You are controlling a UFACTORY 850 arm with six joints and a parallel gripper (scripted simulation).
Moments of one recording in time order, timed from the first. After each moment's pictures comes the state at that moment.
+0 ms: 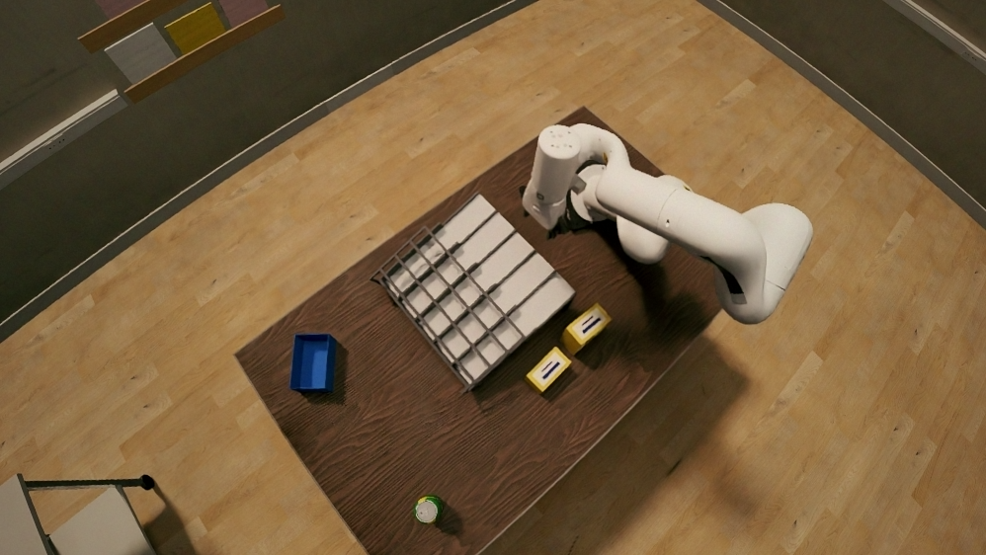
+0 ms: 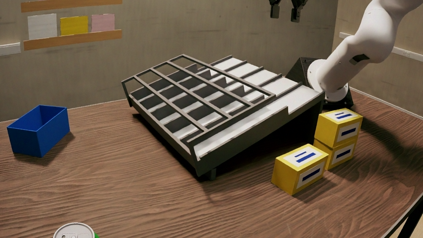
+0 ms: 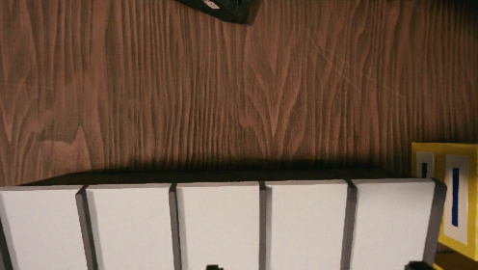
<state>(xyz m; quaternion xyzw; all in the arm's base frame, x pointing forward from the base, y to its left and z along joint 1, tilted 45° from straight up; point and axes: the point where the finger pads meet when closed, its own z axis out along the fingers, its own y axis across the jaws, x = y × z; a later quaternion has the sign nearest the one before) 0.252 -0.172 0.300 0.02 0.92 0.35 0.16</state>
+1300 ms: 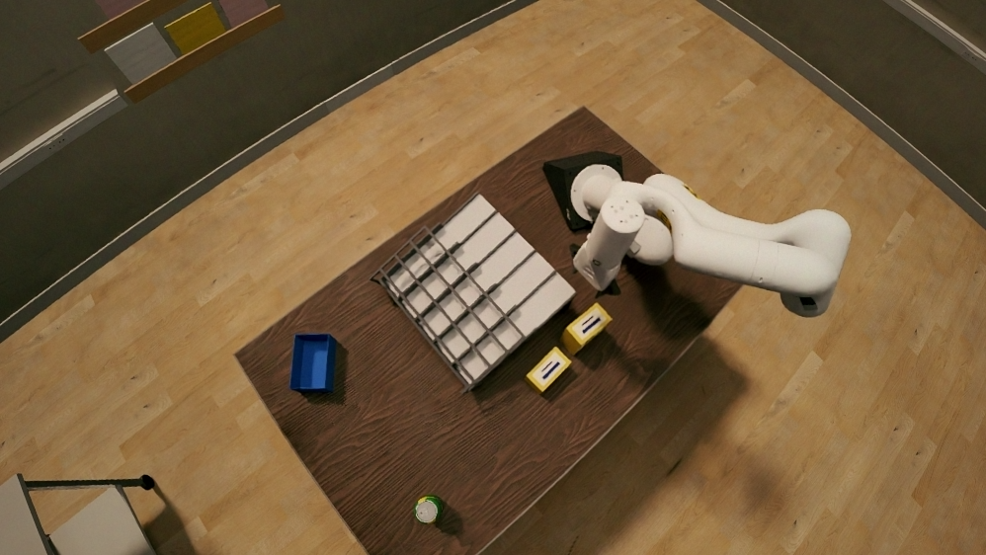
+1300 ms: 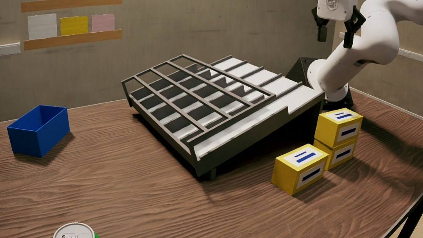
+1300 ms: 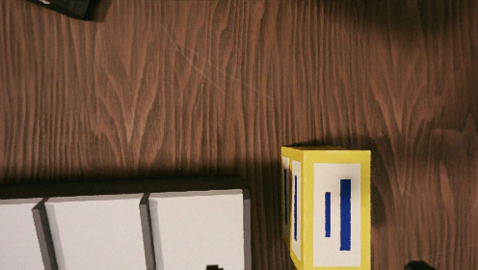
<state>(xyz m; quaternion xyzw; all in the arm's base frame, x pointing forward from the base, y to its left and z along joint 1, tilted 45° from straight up) 0.249 -0.009 0.395 0.03 0.92 0.36 0.16</state>
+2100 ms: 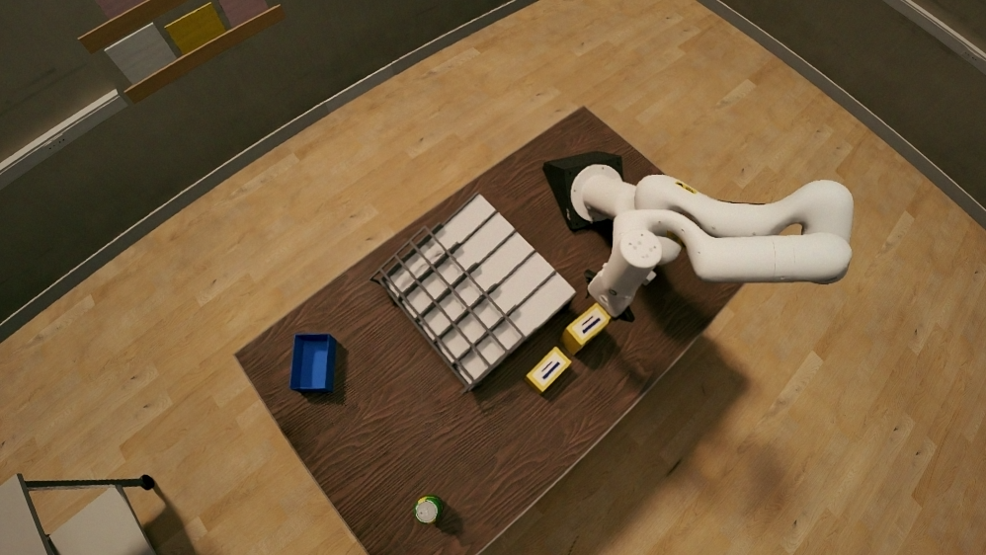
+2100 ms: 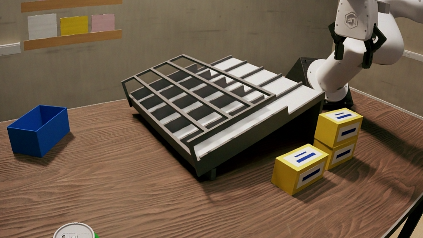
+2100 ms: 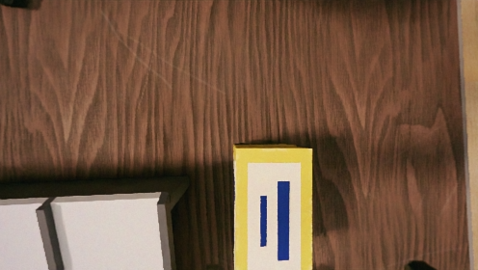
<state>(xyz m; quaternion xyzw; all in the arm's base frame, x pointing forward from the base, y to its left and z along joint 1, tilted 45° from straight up) 0.260 0.060 0.415 0.03 0.92 0.36 0.16</state>
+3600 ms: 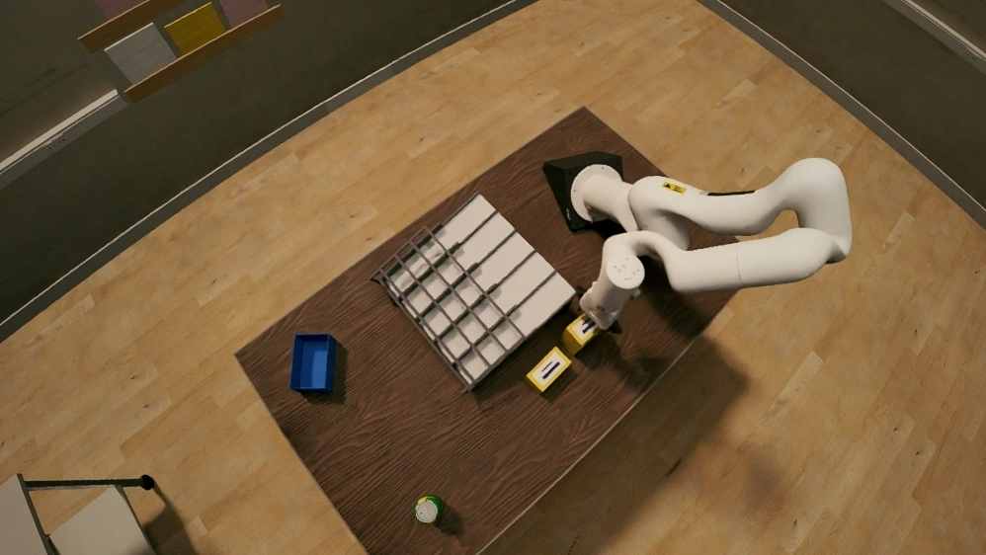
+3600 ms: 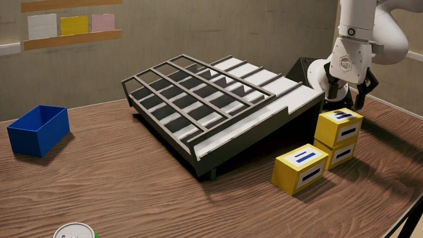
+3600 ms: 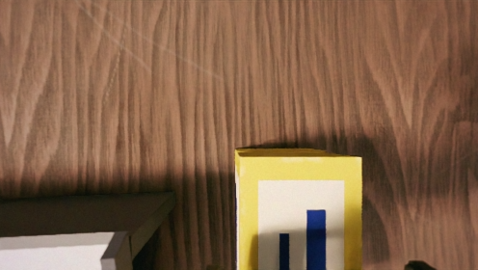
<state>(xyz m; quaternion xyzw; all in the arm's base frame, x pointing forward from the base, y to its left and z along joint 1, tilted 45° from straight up) 0.291 0.128 0.341 0.03 0.92 0.36 0.15</state>
